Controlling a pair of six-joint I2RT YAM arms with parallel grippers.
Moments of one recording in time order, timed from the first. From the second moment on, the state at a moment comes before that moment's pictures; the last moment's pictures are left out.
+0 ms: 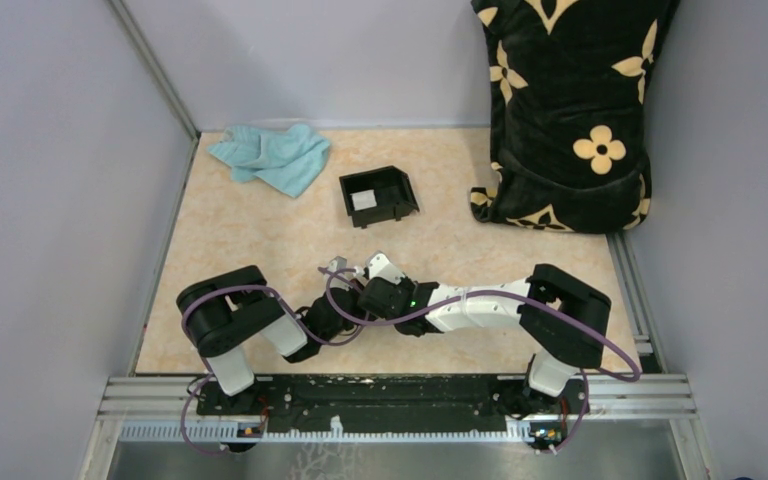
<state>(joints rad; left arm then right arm) -0.99 1.76 0.27 1.10 -0.24 -1.18 1.19 1.64 0.89 -0.39 0.67 0.27</state>
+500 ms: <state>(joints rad) -0.99 1.76 0.27 1.10 -0.24 -1.18 1.19 1.64 0.90 -0.39 0.68 0.26</state>
